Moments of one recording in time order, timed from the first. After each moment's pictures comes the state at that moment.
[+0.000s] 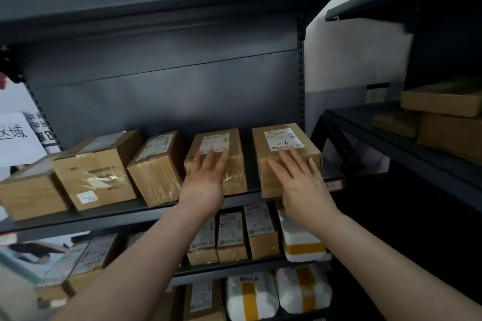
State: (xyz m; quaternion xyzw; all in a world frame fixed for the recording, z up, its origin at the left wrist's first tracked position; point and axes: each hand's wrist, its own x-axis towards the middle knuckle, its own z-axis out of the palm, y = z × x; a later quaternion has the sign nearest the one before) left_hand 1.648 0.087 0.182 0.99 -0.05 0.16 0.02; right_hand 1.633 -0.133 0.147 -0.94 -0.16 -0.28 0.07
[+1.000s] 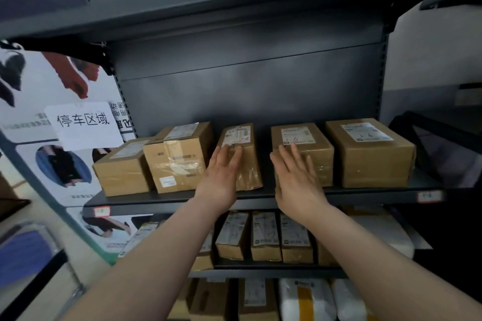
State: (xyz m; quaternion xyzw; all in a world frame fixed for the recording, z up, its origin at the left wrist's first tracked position) left_hand 1.647 0.230 0.177 0.98 -0.04 0.20 0.03; right_hand 1.660 0.043 0.157 -0.93 -0.20 -0.25 0.16
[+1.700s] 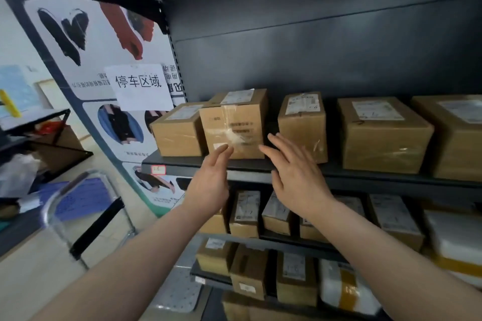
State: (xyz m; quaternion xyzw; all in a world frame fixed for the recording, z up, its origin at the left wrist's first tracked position) left_hand 1.592 0.358 0.123 0.95 0.01 0.28 0.11; right_hand 1.647 0.156 0.131 -0.86 -0.37 -0.28 0.21
